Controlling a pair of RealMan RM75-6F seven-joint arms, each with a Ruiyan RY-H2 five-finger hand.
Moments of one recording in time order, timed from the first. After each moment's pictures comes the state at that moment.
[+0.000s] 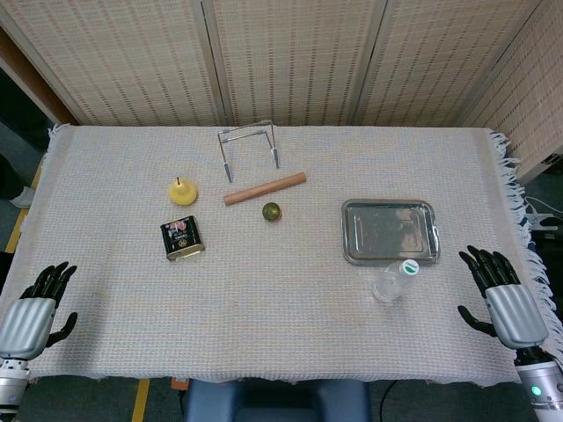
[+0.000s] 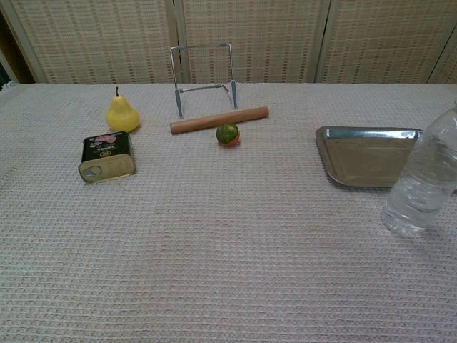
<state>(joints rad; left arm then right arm) -0.13 -1.11 -0.02 -1.65 1.46 1.39 0.16 0.11 -1.09 0.01 -1.59 -1.59 1.44 0.06</state>
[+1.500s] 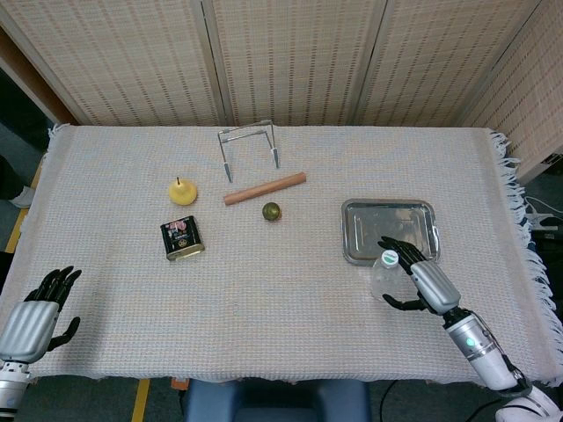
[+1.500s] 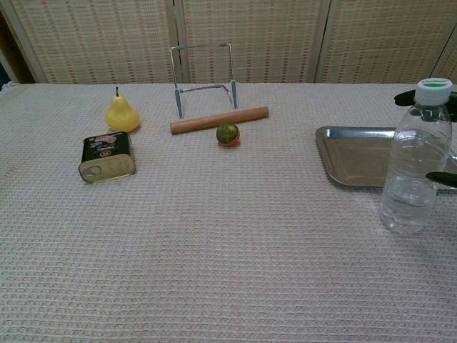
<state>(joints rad) -0.14 -1.08 0.01 -1.67 1.48 1.37 0.14 0.38 -1.29 0.03 -1.43 -1.64 1.19 0.57</state>
